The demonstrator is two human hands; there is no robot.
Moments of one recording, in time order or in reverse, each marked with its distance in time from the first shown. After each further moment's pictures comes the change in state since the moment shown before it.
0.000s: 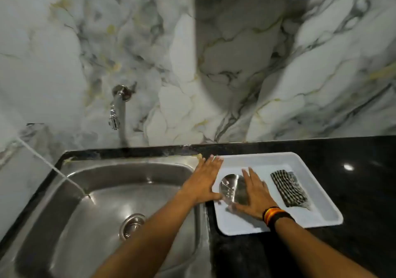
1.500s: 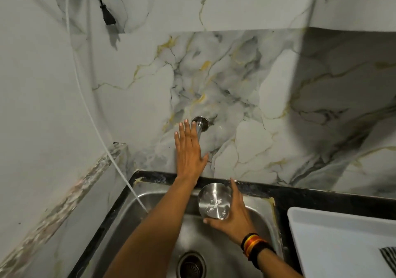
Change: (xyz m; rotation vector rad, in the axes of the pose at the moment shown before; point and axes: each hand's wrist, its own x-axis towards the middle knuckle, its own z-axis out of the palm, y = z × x) left_hand -0.049 -0.225 -0.189 0.226 0.717 -0.547; right_hand 0.112 -0.287 0.052 0.724 0.050 -0.233
